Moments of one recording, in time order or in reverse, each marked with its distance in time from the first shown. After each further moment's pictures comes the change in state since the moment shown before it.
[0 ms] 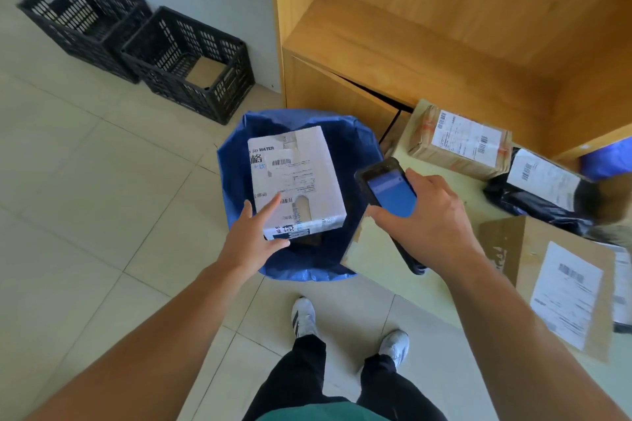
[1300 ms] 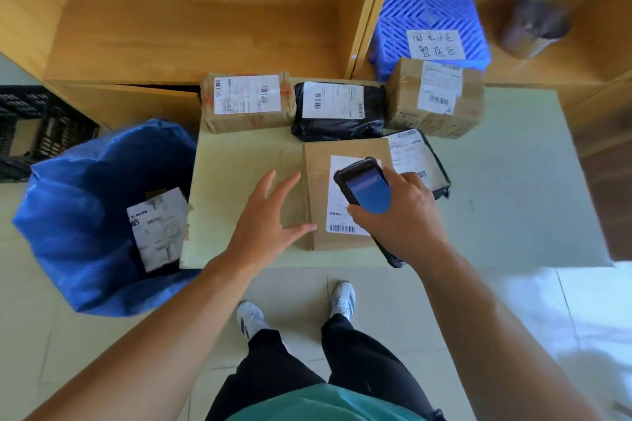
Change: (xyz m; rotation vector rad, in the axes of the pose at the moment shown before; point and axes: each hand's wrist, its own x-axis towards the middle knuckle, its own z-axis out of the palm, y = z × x) left_hand -0.062 0.277 0.226 0.167 -0.221 0.552; right_hand -0.112 0.298 -0.086 0.169 0.154 0.424
